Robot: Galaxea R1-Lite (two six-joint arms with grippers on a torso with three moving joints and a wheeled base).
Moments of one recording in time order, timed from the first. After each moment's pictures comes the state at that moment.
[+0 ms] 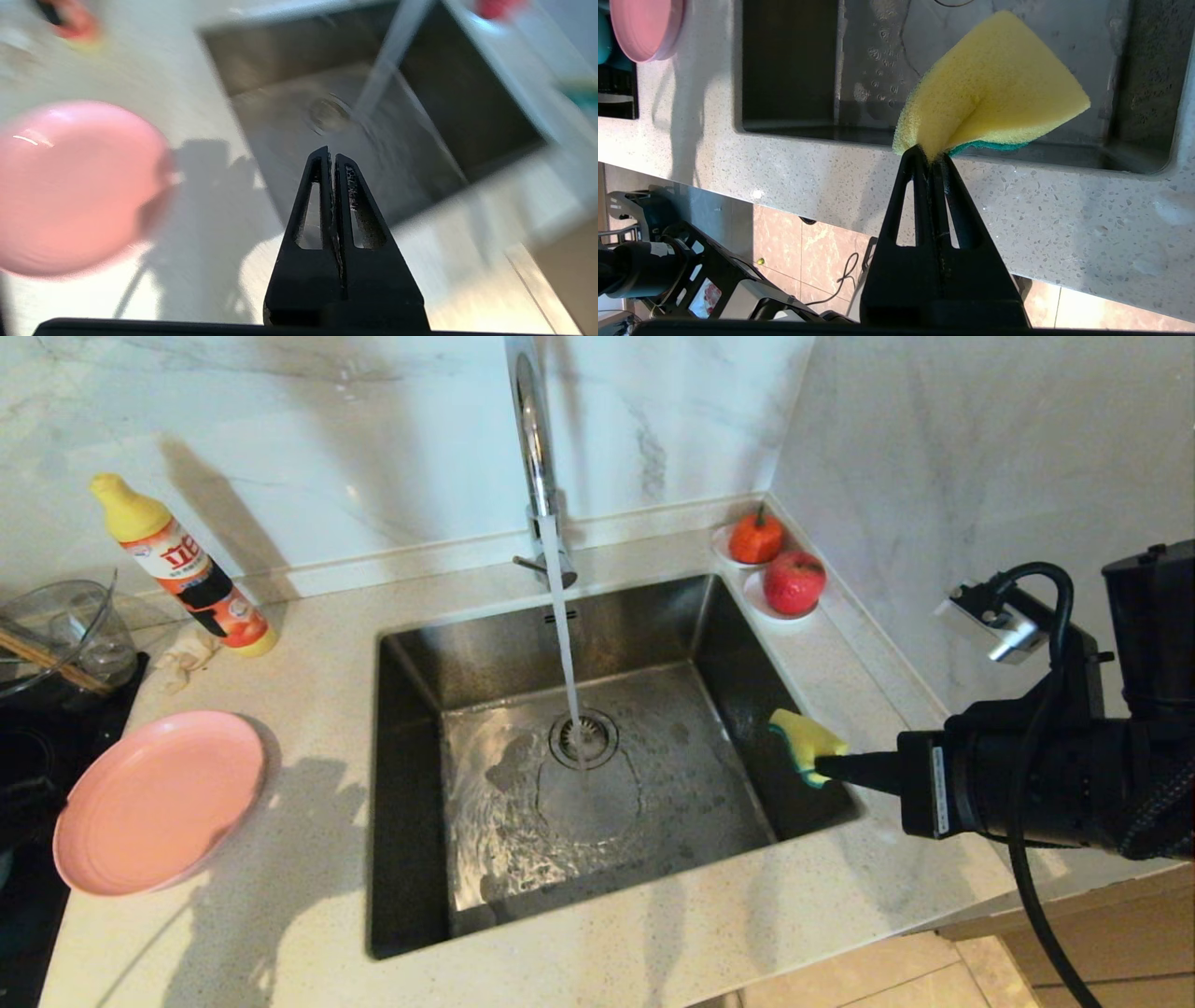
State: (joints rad) left arm 0.08 0.66 -0.62 -0.01 -0.39 -0.04; right arm 0.63 1.37 -1.02 0.06 0.04 0.36
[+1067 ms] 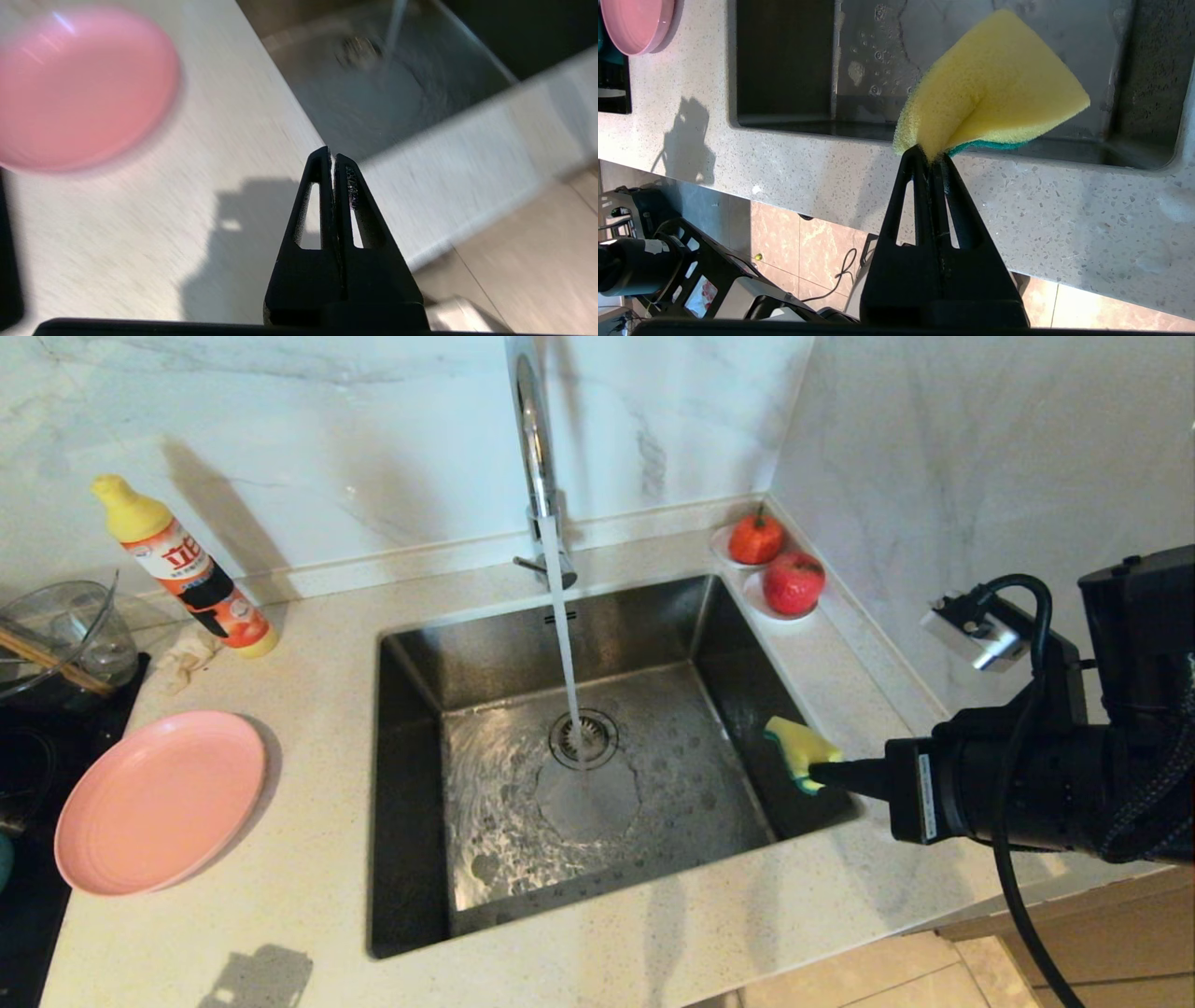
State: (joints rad) left arm 0.07 0.27 -0.01 -0.23 -0.31 0.13; right arm 0.63 1.39 -1.01 0.06 0.03 0.35
